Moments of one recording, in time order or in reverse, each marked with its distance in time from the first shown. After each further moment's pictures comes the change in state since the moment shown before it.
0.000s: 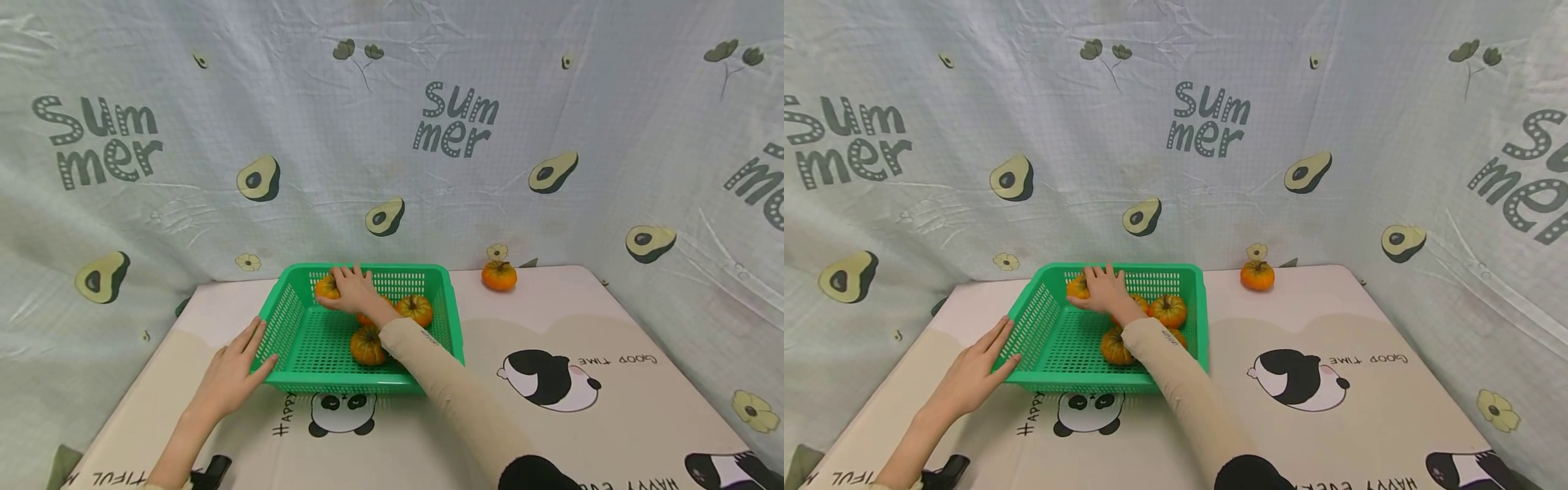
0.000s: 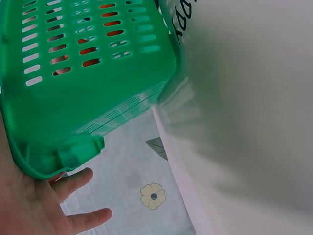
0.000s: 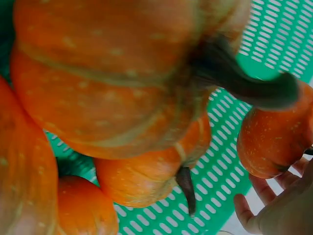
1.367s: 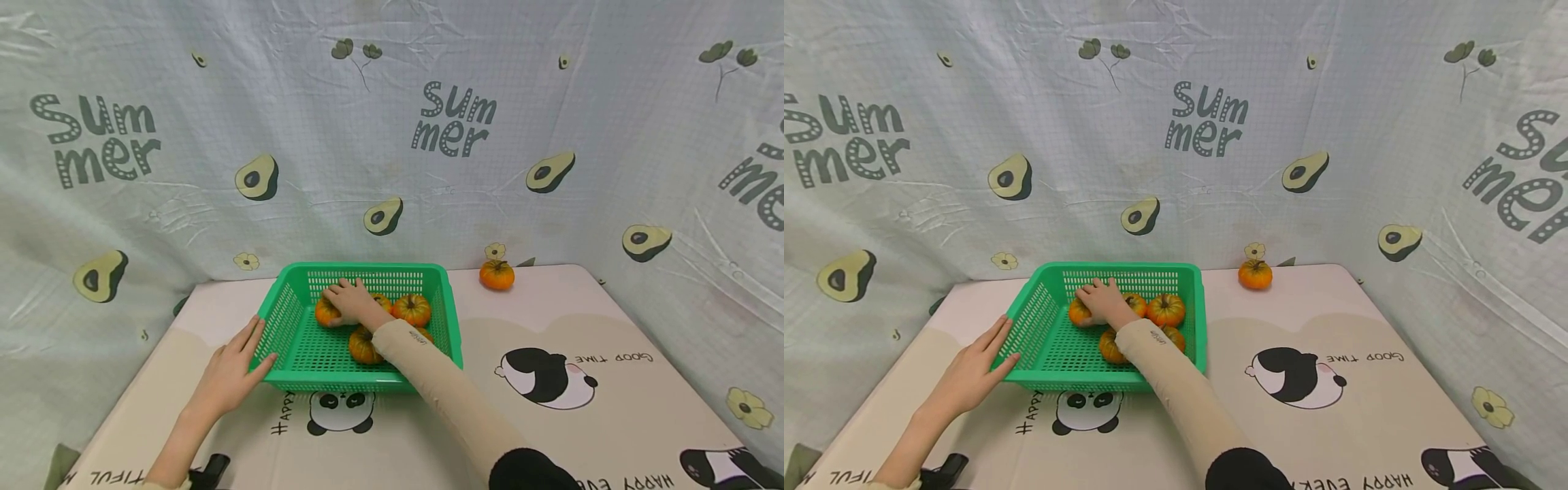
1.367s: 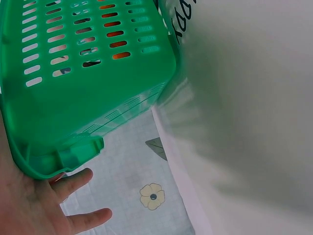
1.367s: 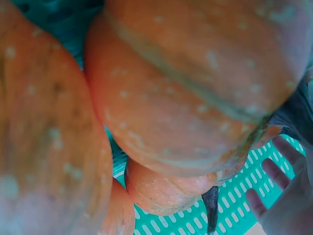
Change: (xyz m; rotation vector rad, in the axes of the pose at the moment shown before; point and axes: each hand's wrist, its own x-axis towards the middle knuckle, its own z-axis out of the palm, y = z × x) left_hand 0.000 -0.002 0.002 -0.013 0.005 0.010; right_hand -0.004 -0.002 0.014 -0.388 -0.180 -0.210
